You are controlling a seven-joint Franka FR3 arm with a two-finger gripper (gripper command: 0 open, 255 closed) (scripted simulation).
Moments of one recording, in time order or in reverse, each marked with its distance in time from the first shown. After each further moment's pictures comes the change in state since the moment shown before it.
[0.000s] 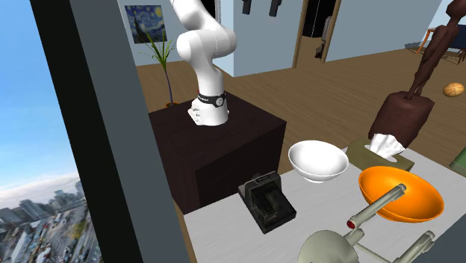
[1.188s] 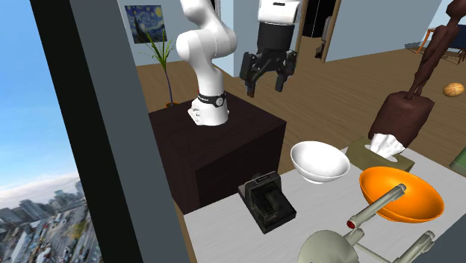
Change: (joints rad) arm -0.057 0.319 -0.135 -0.221 -0.056 0.585 -0.038
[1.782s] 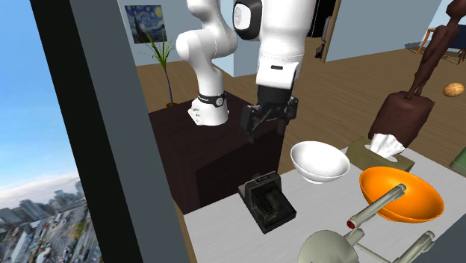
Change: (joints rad) arm -0.019 0.314 -0.075 0.027 0.026 0.314 -0.052
